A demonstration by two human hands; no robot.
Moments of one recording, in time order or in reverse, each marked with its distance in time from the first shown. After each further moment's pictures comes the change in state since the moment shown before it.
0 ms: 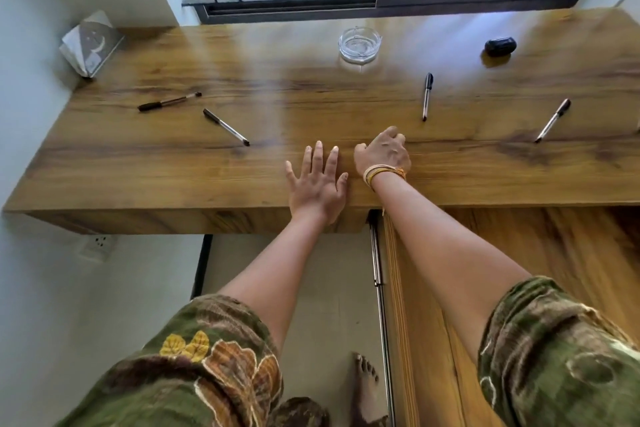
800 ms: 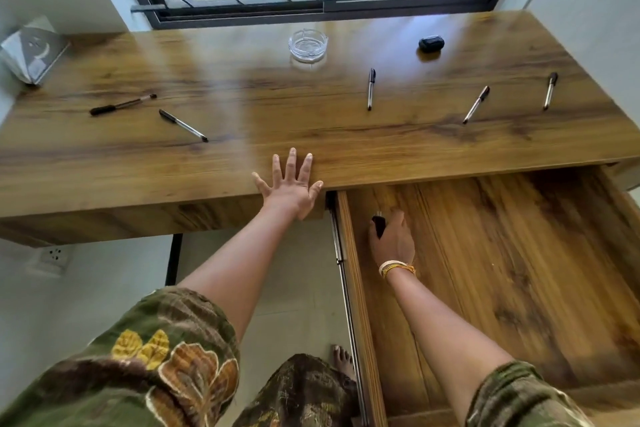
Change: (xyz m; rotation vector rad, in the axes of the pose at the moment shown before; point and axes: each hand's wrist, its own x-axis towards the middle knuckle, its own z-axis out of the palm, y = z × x) left_hand -0.030 0.028 -0.017 0.013 -0.395 0.018; right_hand -0.108 0.197 0.024 0.157 0.012 -0.006
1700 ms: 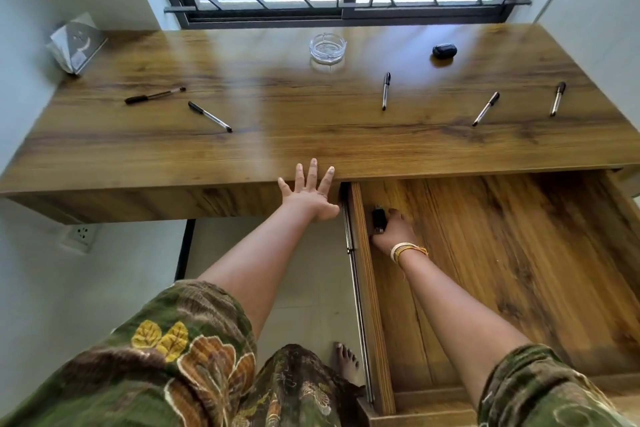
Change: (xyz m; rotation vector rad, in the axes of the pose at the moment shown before) left_hand -0.041 0.000 0.002 0.045 -0.186 0.052; right_hand -0.002 -0.011 -0.017 -0.097 -0.399 0.059
